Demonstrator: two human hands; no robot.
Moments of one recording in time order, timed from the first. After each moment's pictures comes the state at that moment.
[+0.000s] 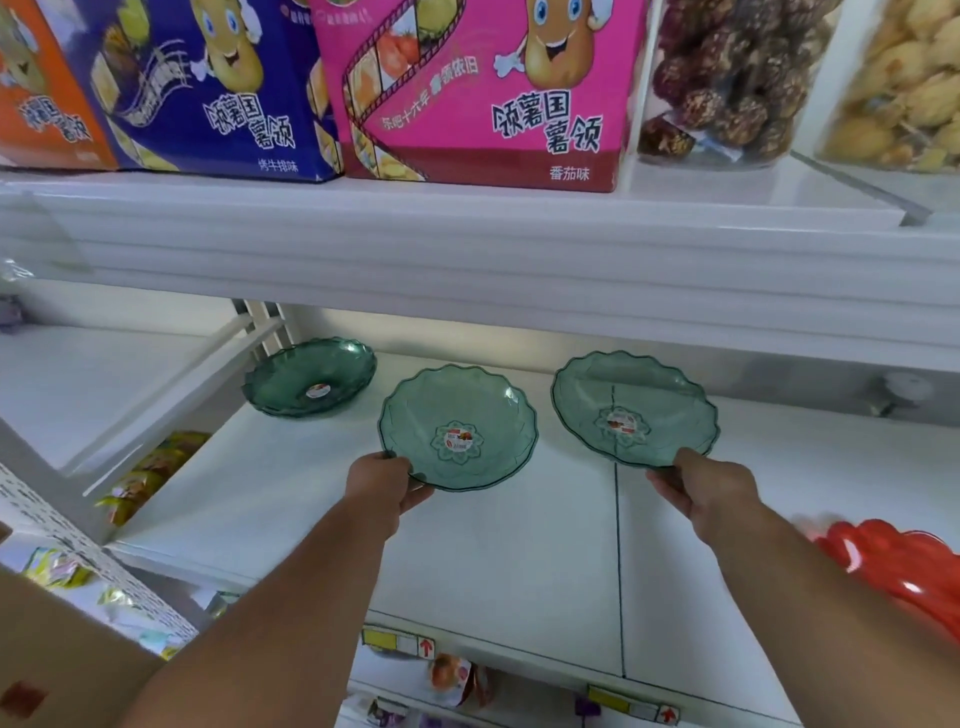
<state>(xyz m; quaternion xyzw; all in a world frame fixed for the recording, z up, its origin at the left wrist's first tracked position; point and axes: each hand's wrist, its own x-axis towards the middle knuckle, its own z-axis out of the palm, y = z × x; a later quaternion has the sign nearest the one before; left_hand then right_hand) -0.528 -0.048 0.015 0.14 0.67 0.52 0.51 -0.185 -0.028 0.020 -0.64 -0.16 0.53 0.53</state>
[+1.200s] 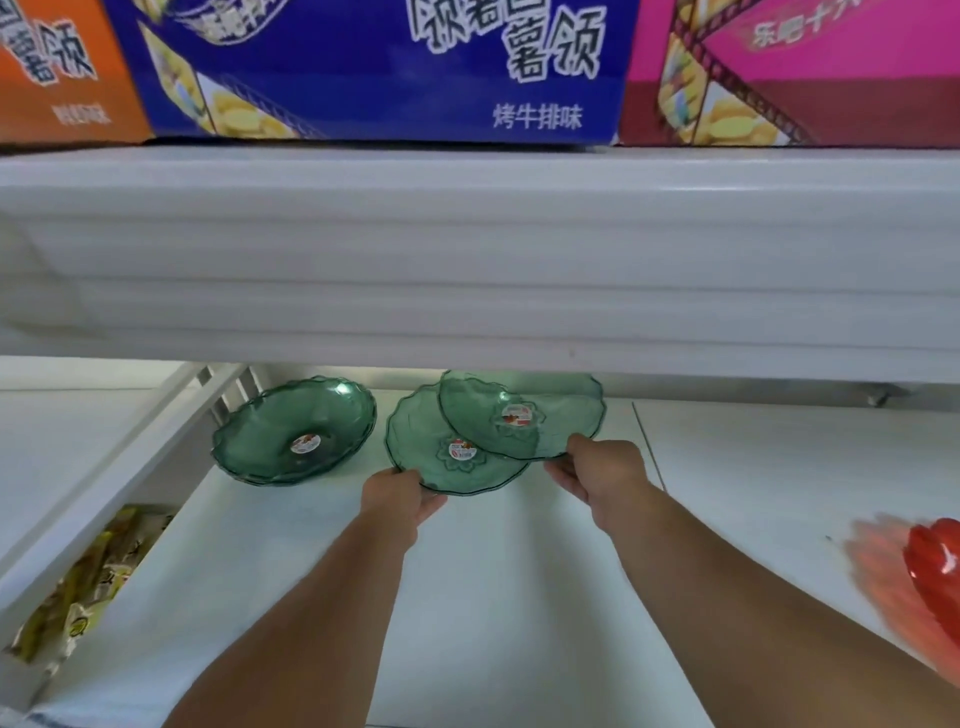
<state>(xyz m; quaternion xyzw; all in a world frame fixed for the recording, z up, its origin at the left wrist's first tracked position) -0.599 0.057 -0.023 0.15 0.64 0.49 0.57 -0.380 0.040 0.014 -0.63 -0.19 0.52 0.55</state>
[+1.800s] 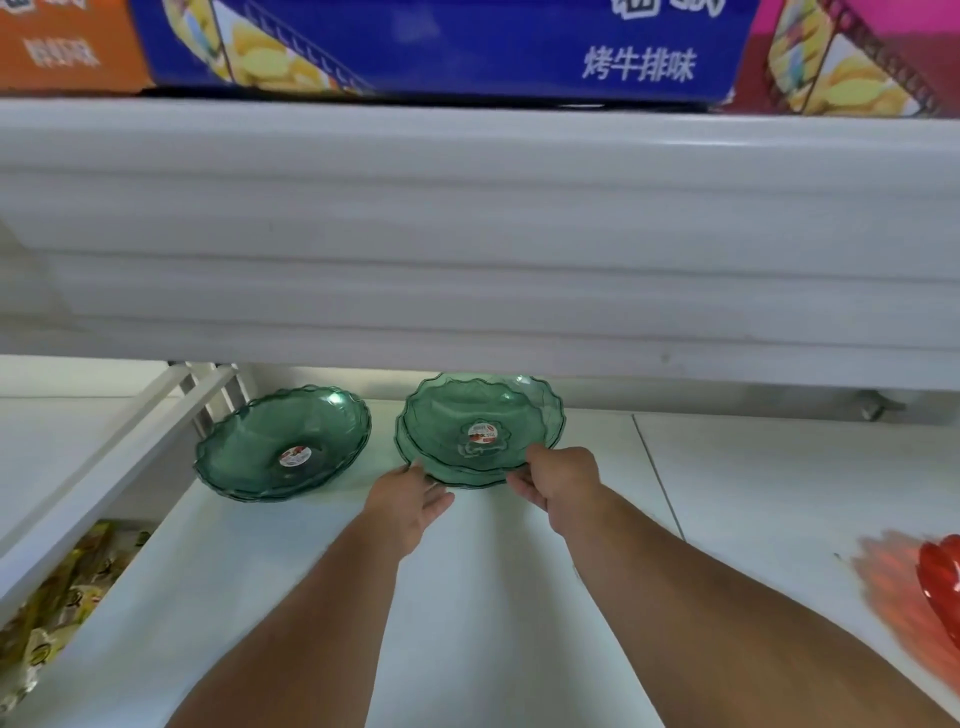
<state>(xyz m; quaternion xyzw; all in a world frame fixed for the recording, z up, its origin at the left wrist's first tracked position) -0.599 0.075 -0.027 0.19 0.54 0.50 0.65 -0.426 0.065 0.006 -0.64 -0.20 0.53 0.51</state>
